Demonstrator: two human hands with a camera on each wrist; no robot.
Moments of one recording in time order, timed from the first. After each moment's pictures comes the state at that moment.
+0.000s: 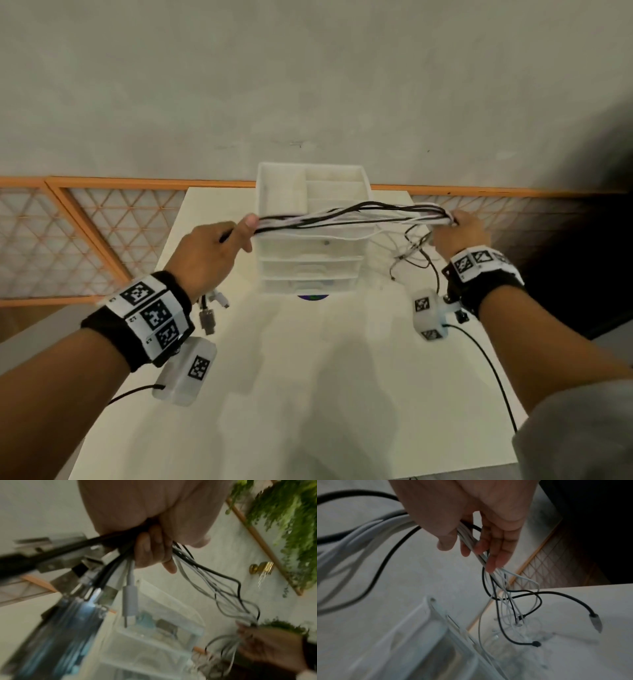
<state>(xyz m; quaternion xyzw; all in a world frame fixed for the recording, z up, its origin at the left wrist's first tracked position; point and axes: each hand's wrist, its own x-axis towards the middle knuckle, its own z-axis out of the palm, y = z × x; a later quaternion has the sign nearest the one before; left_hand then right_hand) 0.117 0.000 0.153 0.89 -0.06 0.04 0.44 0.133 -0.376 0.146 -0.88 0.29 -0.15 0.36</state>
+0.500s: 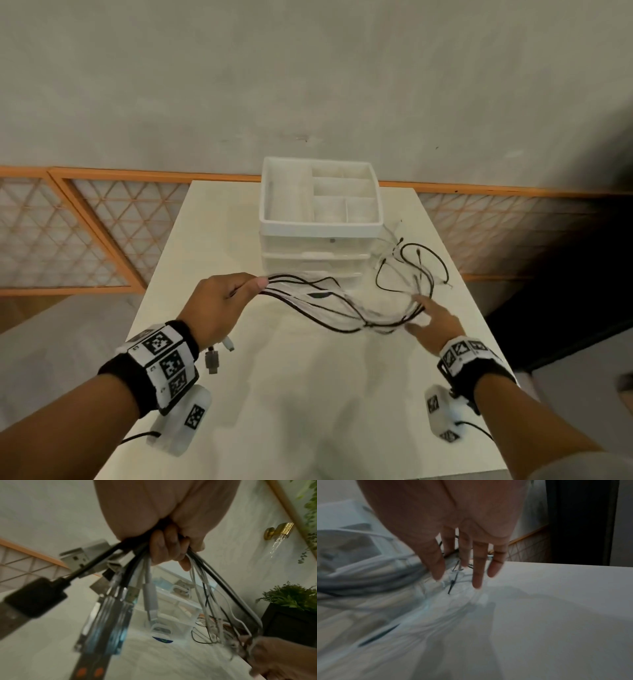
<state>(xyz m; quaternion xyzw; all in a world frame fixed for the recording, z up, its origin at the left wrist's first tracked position) 0.090 0.006 0.091 0.90 -0.09 -0.04 0.43 0.062 -0.368 0.024 -0.92 0.25 0.13 0.27</state>
